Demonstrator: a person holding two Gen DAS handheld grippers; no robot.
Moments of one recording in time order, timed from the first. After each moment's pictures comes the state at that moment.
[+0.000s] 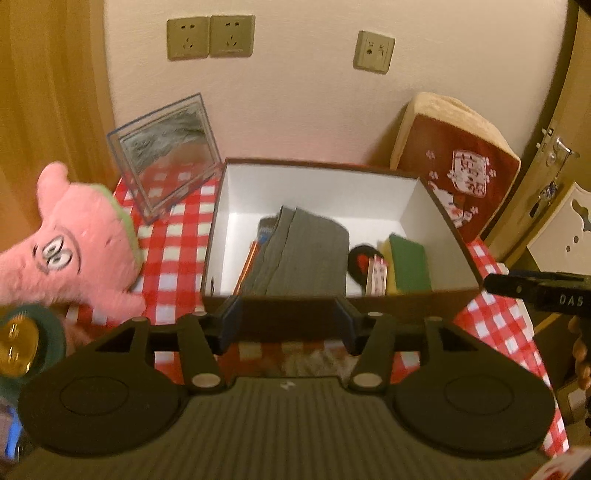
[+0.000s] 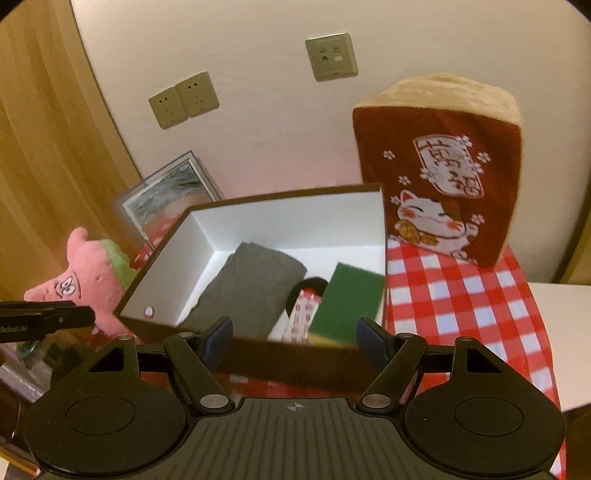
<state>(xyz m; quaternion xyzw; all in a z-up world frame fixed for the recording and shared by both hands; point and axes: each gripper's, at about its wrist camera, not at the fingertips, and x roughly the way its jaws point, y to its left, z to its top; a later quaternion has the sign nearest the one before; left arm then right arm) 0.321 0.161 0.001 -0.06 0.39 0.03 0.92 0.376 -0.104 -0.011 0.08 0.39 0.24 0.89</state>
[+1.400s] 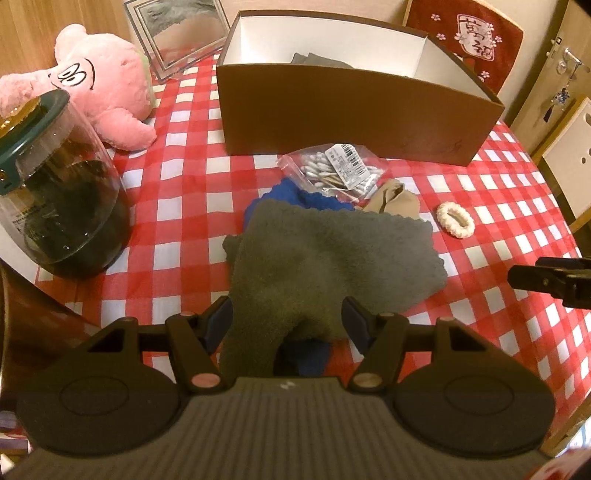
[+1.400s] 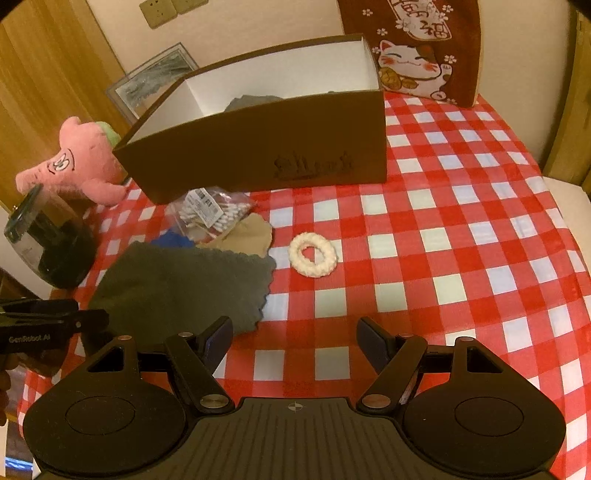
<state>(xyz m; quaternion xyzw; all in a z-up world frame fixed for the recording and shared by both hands) 0.216 0.152 -0.110 -0.03 0.50 0.04 0.86 0.243 -0.093 -0.093 0.06 0.50 0.20 0.84</state>
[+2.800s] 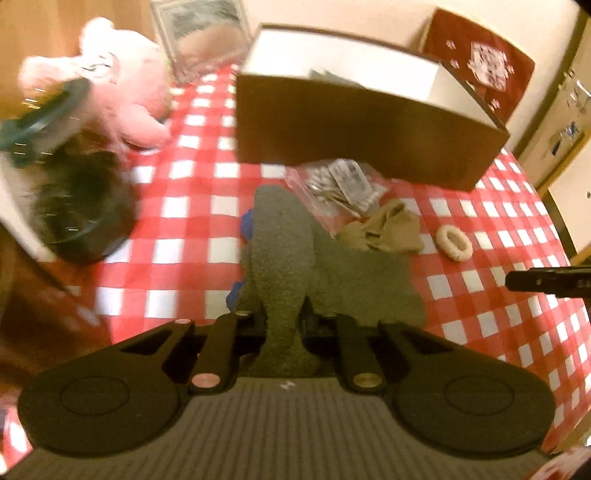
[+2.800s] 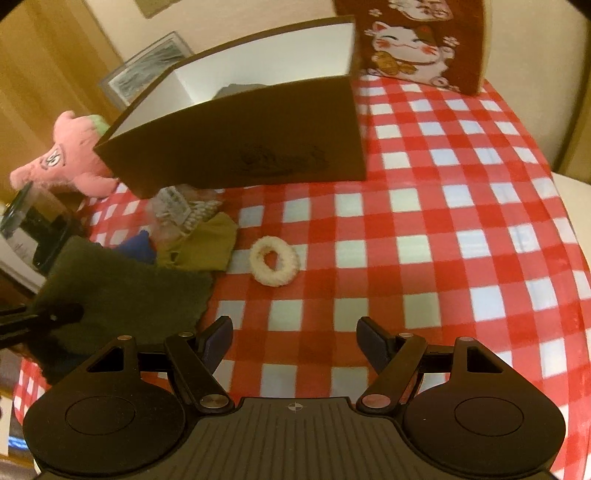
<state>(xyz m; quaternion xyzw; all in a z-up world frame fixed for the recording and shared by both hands) 0.202 0.148 -0.096 -0.07 0.47 0.07 0.88 0.280 -0.126 -0.114 0.06 0.52 0.23 0.82</state>
